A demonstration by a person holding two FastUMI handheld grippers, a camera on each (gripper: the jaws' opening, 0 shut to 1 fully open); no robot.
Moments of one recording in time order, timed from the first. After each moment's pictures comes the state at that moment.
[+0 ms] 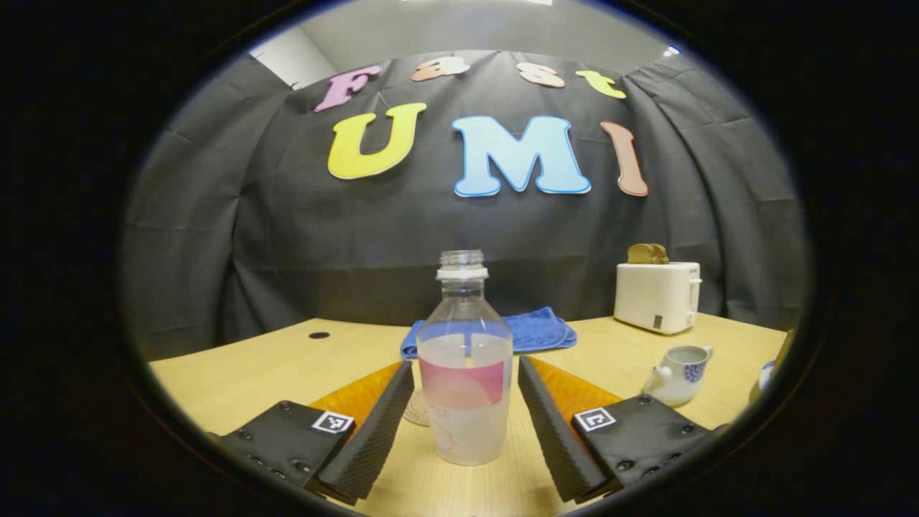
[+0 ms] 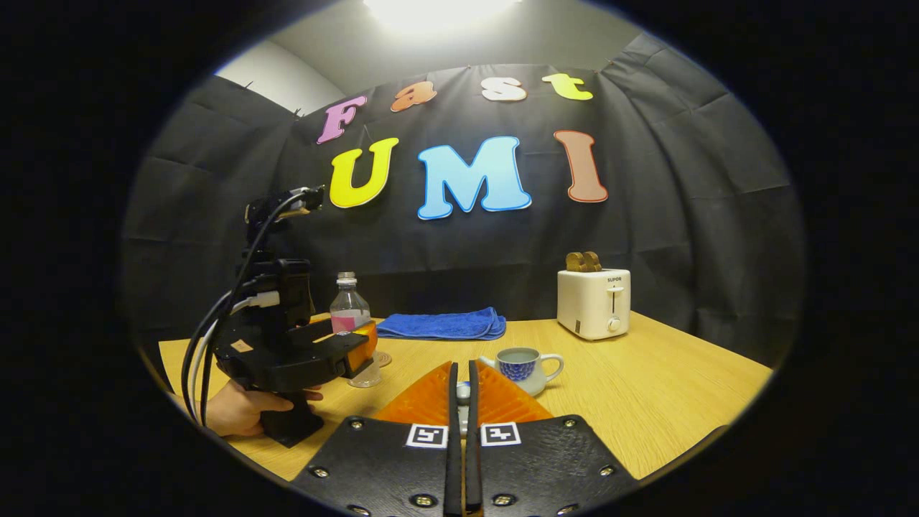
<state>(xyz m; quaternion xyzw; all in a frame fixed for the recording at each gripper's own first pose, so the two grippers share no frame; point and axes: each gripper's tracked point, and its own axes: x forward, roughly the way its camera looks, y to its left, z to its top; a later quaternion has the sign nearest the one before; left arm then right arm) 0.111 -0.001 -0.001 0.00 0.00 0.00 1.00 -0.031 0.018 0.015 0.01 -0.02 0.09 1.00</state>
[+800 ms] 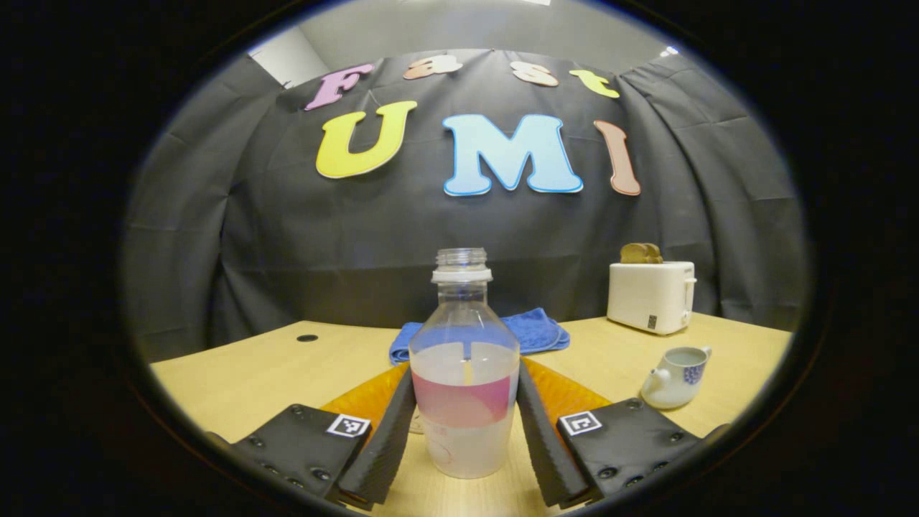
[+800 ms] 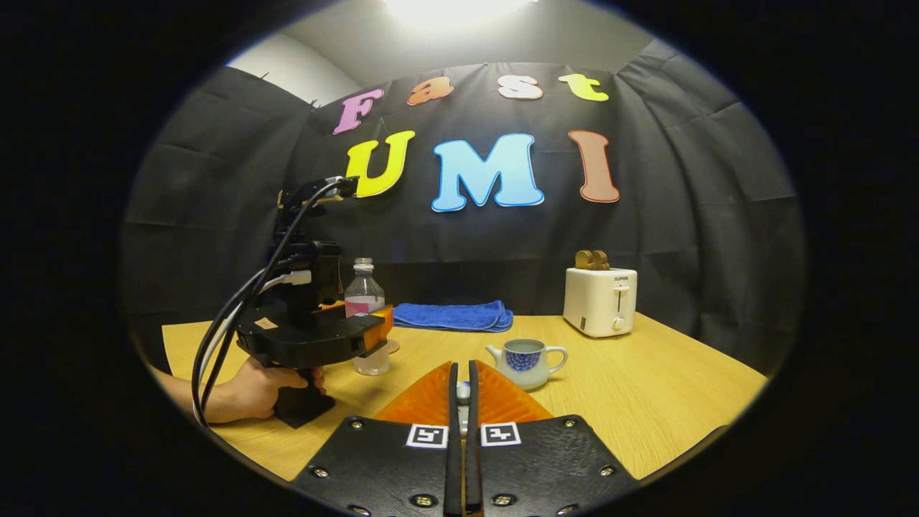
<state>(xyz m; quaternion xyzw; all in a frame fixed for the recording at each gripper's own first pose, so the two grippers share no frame) 0.110 -0.010 0.000 0.02 0.01 -0.02 1.00 -0.047 0.019 0.004 -0.01 -0.01 0.11 0.99</state>
